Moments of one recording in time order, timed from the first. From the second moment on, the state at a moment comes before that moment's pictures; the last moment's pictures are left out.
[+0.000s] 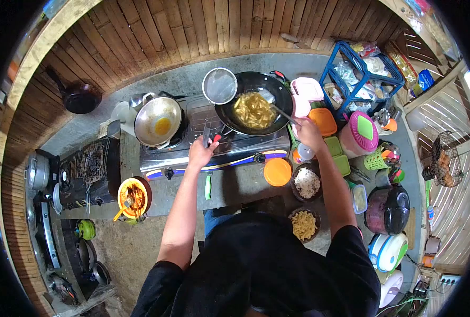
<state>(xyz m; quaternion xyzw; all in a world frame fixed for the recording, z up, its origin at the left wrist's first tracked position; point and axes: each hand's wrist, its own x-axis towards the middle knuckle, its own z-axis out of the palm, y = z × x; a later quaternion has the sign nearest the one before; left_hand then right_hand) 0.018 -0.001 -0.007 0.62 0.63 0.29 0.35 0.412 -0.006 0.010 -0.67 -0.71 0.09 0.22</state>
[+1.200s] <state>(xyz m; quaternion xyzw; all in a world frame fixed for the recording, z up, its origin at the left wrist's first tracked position) 0.018 -0.002 -0.004 0.63 0.64 0.27 0.33 0.378 -0.007 0.015 -0.67 -0.59 0.38 0.25</state>
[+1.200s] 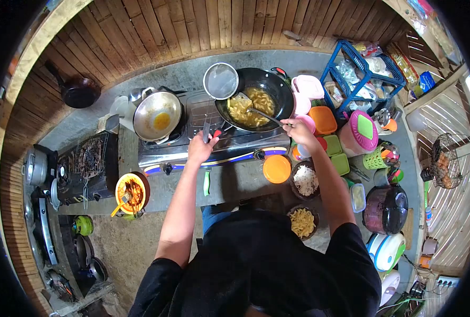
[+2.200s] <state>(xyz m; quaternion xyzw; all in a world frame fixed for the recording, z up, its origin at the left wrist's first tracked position) 0.019 -0.001 -0.006 0.62 0.65 0.27 0.34 0.393 -0.032 0.028 -0.64 -0.64 0.37 0.21</state>
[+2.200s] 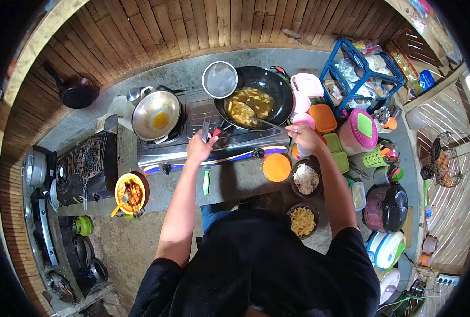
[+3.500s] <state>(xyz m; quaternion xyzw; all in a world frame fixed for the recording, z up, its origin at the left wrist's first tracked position) 0.018 0.000 -0.008 0.62 0.65 0.28 0.34 0.380 -0.006 0.018 -0.64 -0.63 0.33 0.28</state>
